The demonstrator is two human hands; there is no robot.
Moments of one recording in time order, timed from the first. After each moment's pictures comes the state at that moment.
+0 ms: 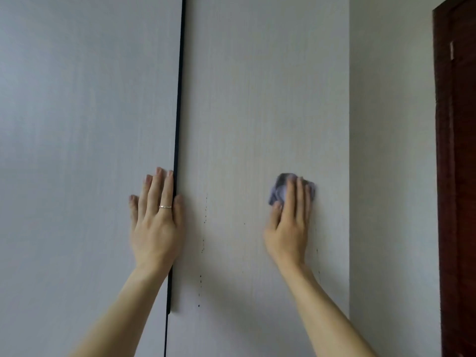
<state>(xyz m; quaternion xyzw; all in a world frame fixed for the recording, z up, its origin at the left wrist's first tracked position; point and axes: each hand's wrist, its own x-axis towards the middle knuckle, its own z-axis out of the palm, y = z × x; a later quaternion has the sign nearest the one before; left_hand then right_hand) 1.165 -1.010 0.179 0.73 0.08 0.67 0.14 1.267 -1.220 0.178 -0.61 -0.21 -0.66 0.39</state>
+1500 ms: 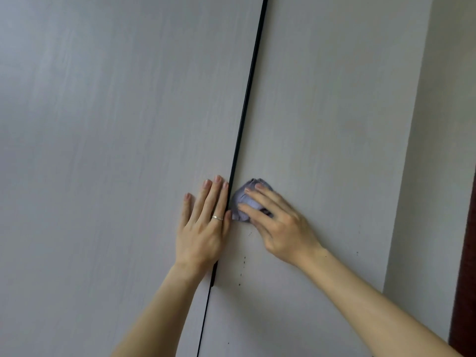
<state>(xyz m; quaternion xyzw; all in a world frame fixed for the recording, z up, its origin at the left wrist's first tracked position) 1.167 -0.983 0.129 0.70 0.05 0.71 -0.02 1.219 -1.165 0.187 -0.59 -0.54 -0.60 0.04</state>
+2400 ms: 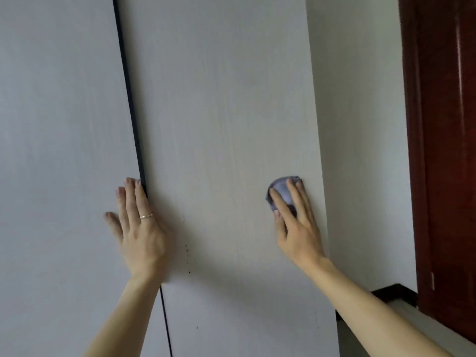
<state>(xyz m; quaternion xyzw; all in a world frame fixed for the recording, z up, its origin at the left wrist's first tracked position) 1.170 -1.021 0.129 0.75 0.11 0.64 0.14 1.276 -1.292 0.092 -0.68 -0.26 -0.64 0.25</state>
